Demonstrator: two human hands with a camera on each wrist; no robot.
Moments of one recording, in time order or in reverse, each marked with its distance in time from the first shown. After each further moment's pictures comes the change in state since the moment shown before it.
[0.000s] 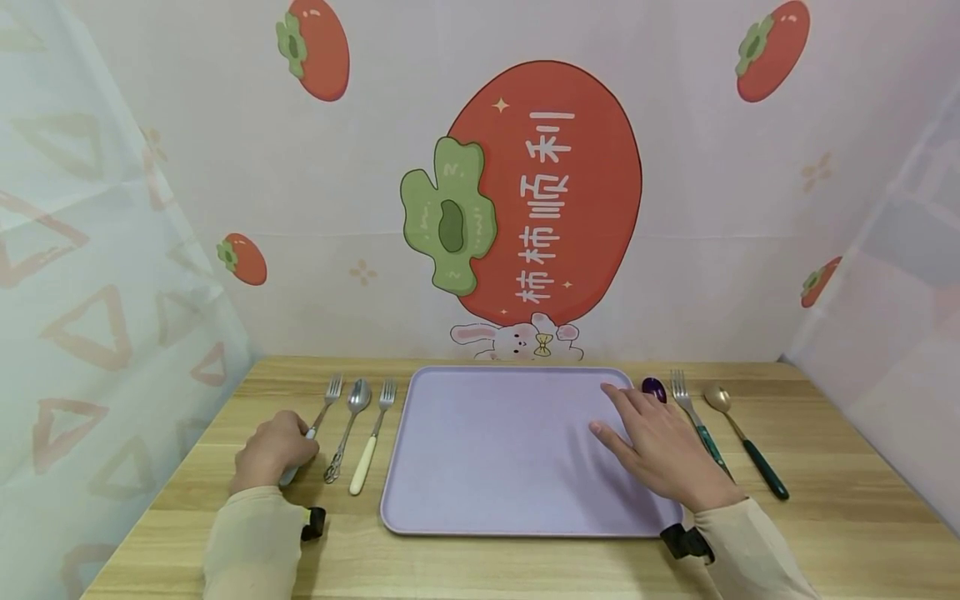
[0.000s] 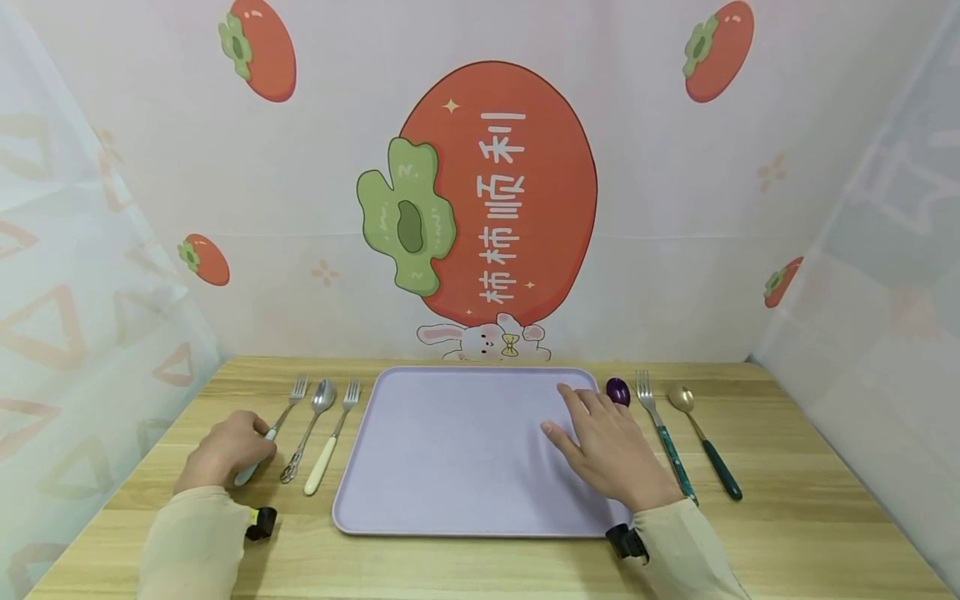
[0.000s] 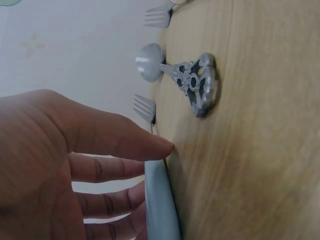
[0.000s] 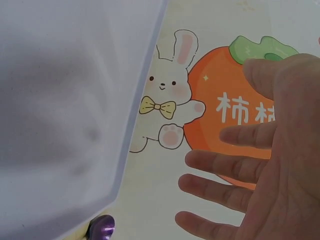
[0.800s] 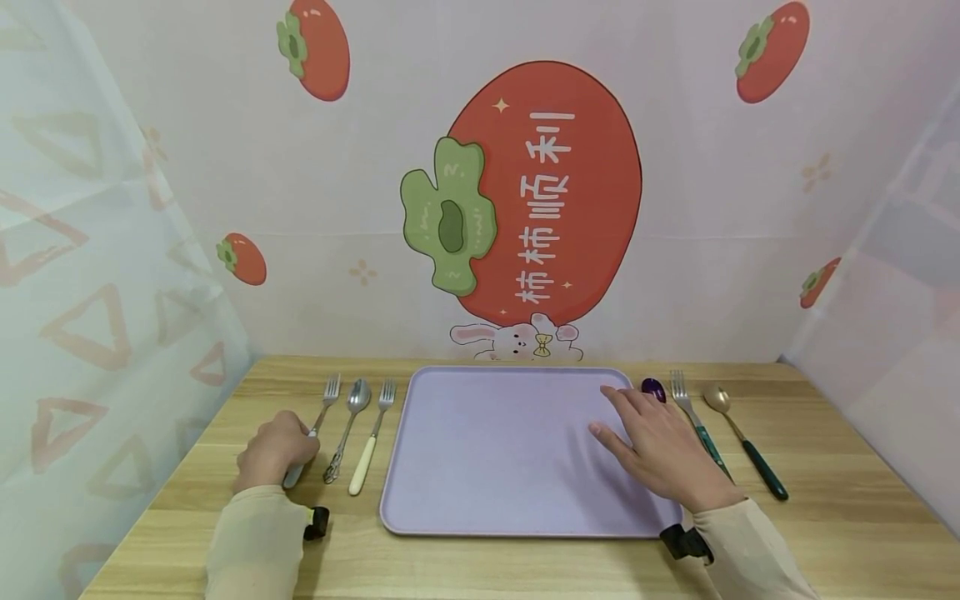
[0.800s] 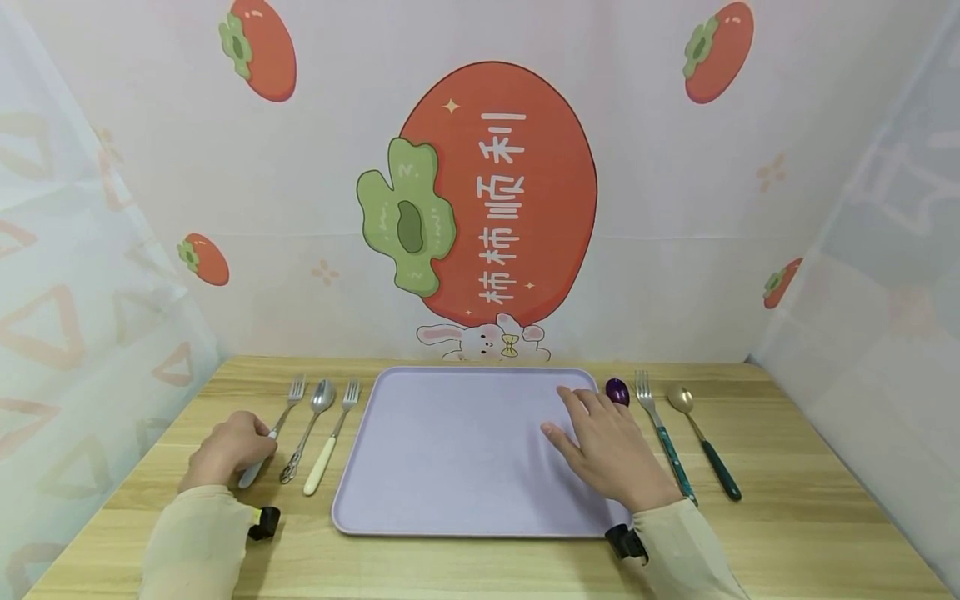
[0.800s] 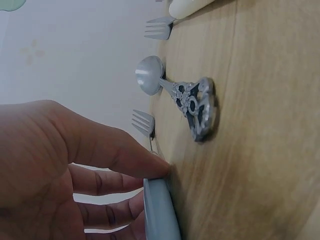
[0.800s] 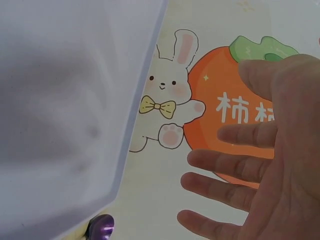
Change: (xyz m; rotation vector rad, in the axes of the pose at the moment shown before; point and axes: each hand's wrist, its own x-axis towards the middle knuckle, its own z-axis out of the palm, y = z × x) left_hand -0.003 0.006 0.003 -0.040 -0.003 -0.052; right_hand 0.000 -0.001 -0.001 -0.015 0.012 -0.009
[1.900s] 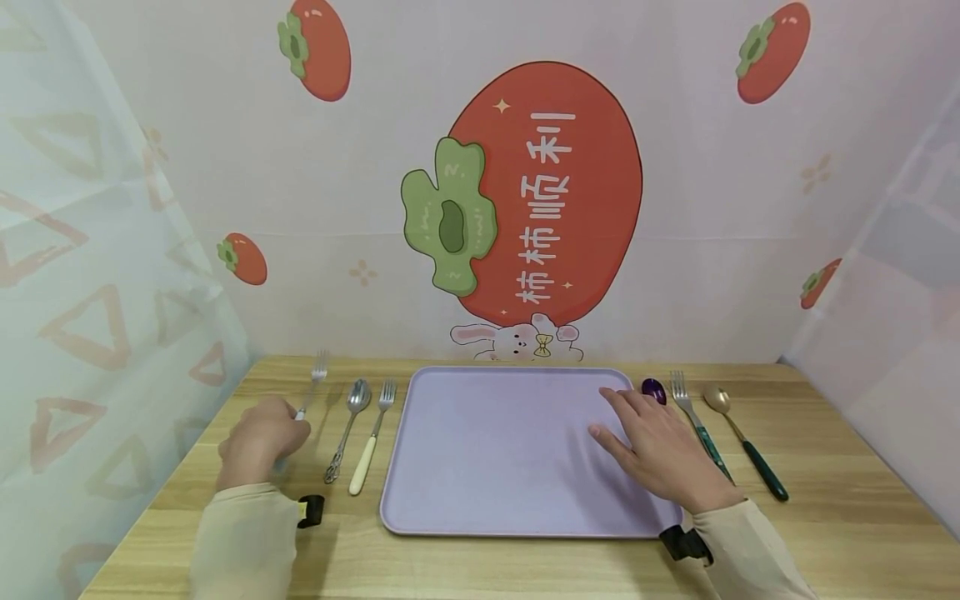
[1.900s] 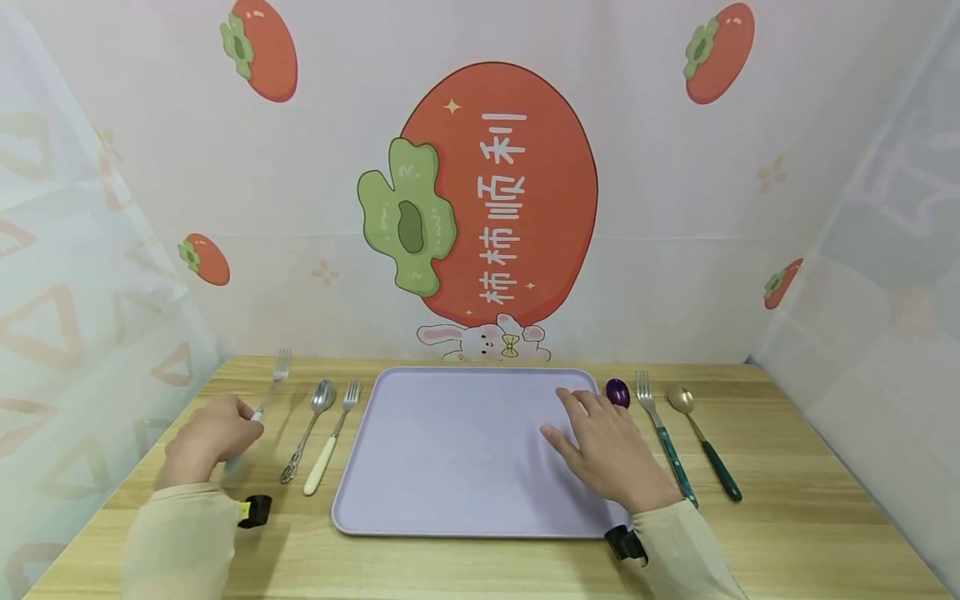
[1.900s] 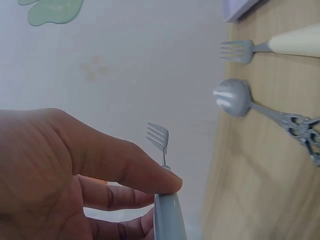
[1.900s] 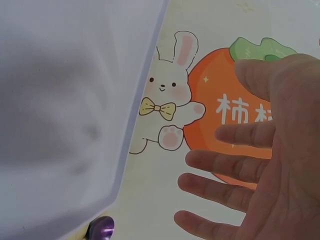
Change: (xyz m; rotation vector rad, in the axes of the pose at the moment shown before) left_hand -0.029 0.024 -0.035 0.017 0.021 0.006; right_hand 0.000 0.001 0.003 -0.001 0.007 -0.013
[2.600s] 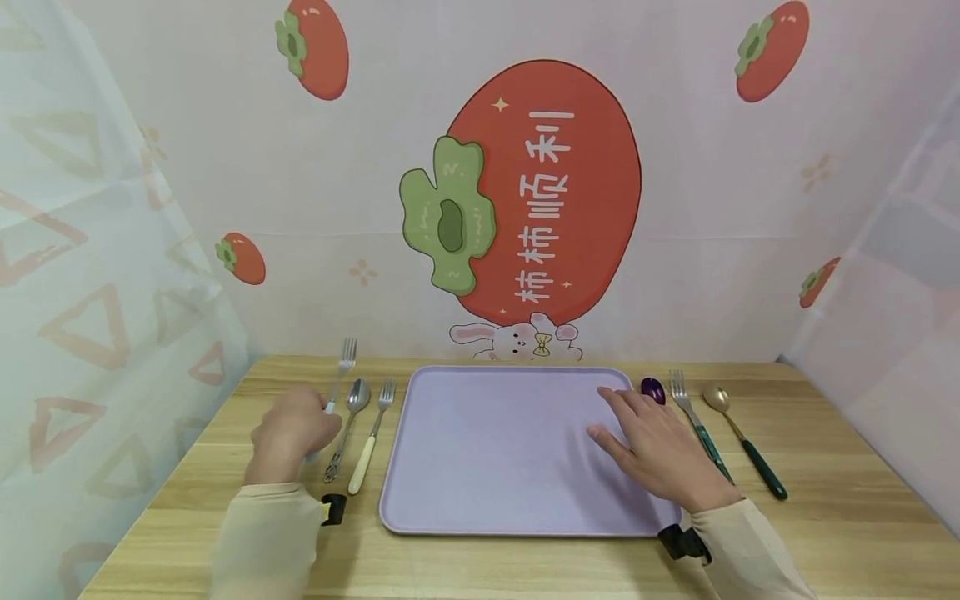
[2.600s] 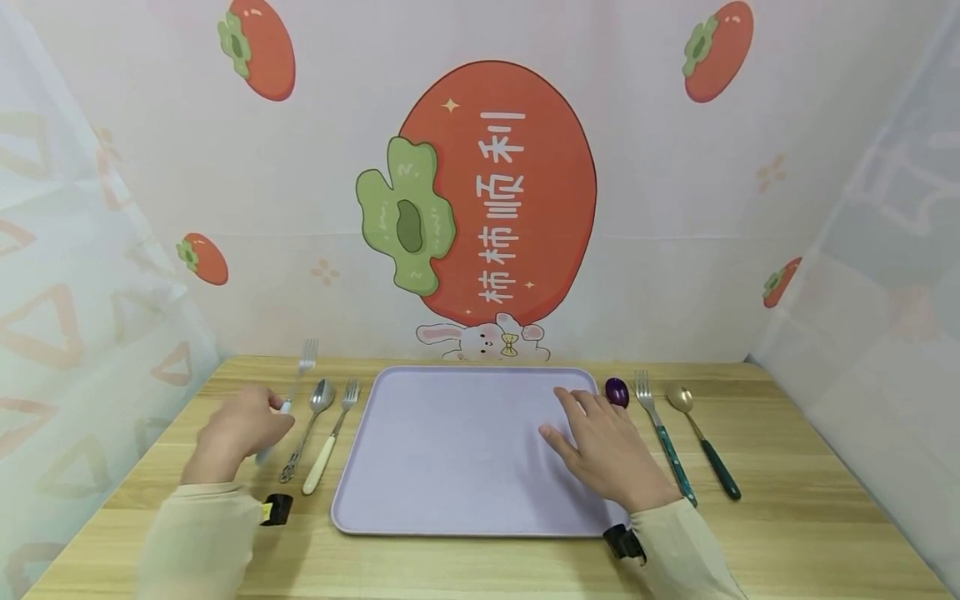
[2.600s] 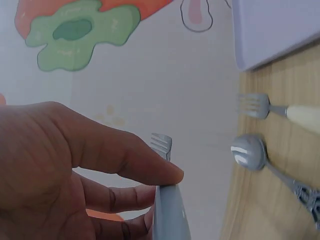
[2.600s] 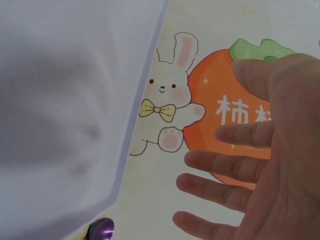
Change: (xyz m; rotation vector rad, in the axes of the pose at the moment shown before) left_hand -0.012 0.037 0.011 -0.020 0.031 0.095; right_hand 0.000 -0.001 0.000 0.006 -0.018 0.008
